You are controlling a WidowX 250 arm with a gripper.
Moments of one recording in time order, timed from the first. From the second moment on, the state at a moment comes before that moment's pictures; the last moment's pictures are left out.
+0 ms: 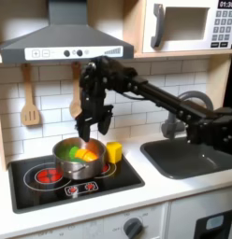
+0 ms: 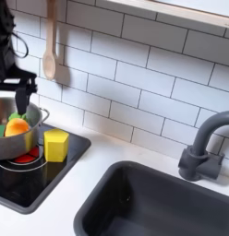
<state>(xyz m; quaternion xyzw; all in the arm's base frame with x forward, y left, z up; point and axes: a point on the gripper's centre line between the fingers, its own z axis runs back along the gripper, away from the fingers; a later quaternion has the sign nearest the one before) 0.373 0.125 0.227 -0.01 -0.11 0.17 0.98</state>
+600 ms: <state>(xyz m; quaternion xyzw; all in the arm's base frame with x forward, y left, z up) 0.353 0.087 0.240 -0.01 -0.12 0.16 0.98</state>
